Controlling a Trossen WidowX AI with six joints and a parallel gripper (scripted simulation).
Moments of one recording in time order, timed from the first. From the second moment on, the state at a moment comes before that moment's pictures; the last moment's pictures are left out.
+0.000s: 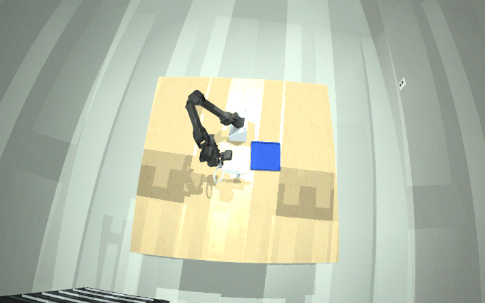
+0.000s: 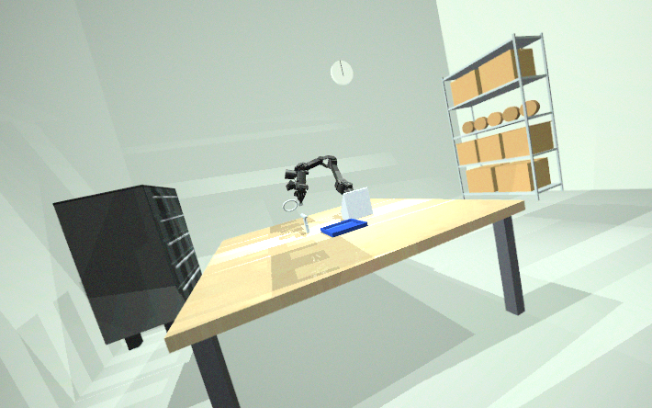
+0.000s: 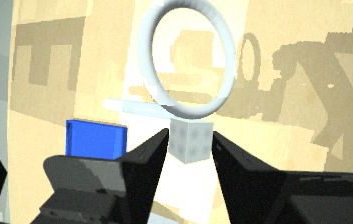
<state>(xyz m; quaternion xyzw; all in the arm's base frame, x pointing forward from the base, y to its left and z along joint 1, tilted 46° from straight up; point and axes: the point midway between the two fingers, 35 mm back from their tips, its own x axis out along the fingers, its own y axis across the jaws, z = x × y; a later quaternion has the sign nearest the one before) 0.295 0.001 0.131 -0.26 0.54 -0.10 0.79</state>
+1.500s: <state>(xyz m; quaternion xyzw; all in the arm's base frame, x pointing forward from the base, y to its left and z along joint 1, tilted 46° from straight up) 0.344 -0.005 0.132 -0.30 0.55 -0.06 0.78</state>
